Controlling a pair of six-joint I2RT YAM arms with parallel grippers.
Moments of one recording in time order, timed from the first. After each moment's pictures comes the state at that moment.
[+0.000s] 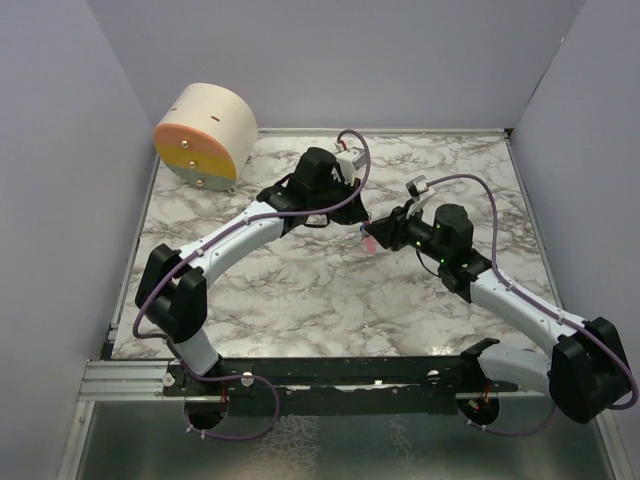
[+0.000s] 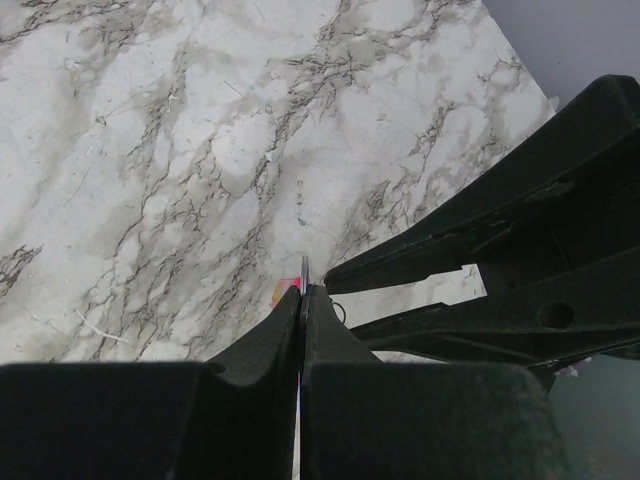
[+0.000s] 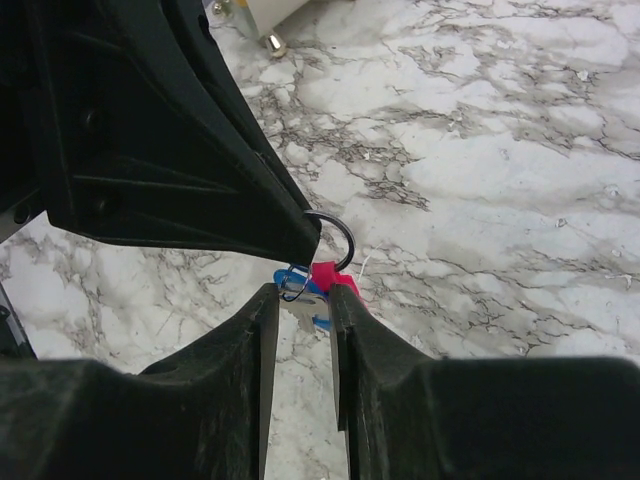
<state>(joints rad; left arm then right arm) -0.69 1.66 1.39 -0.27 0.41 -0.33 0.48 1.13 0.61 0.33 -0.33 0.28</state>
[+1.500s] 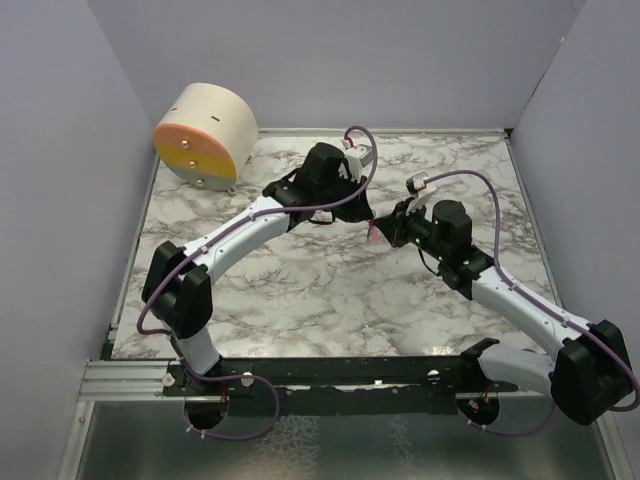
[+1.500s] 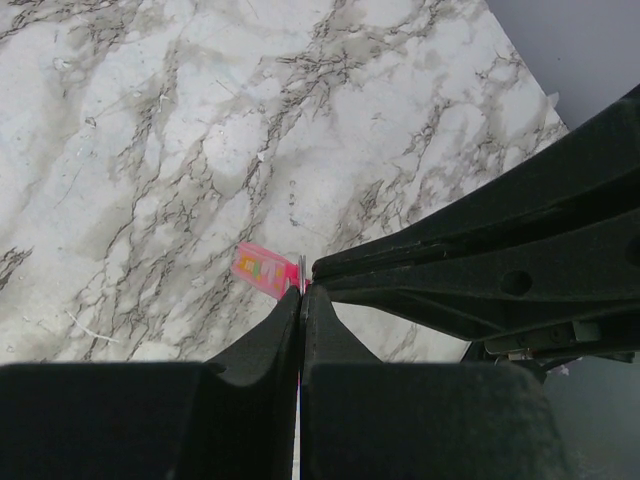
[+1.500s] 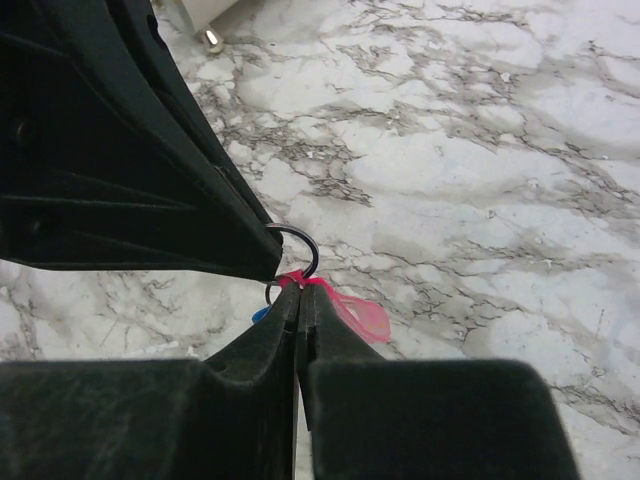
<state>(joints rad) -0.71 1.70 1.46 -0.34 0.39 -0.33 0.49 1.12 0.66 0.22 -0.20 0.21</state>
